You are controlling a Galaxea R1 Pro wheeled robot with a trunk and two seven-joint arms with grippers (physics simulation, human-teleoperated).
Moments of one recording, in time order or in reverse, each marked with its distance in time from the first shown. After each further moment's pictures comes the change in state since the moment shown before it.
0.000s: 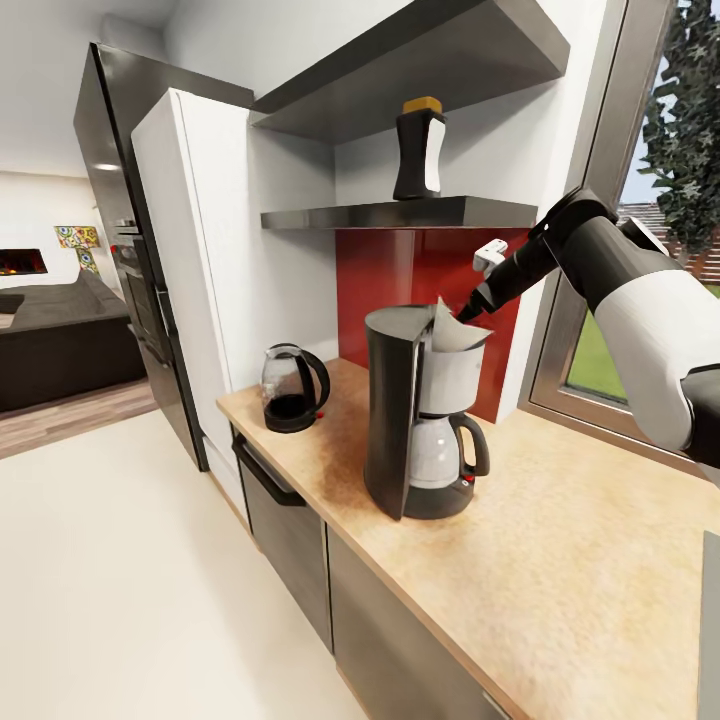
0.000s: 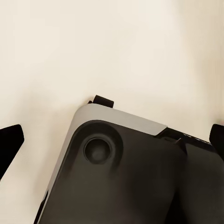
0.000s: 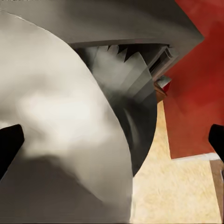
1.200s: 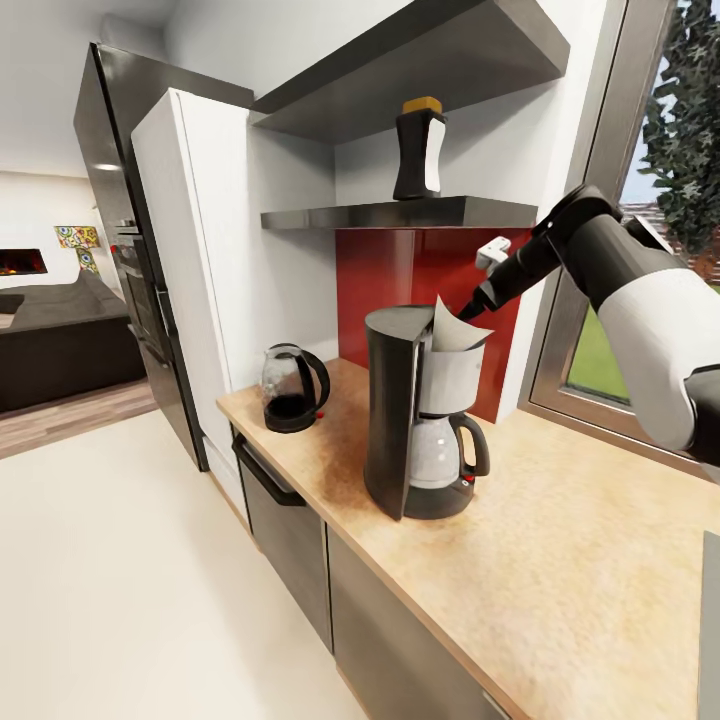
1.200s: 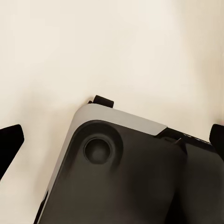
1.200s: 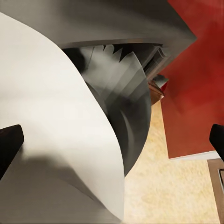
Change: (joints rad) left arm 0.000 0.000 0.000 0.000 0.001 0.000 0.000; right arm -0.001 -0.008 -0.002 -0.008 0.002 0.003 0.002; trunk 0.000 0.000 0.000
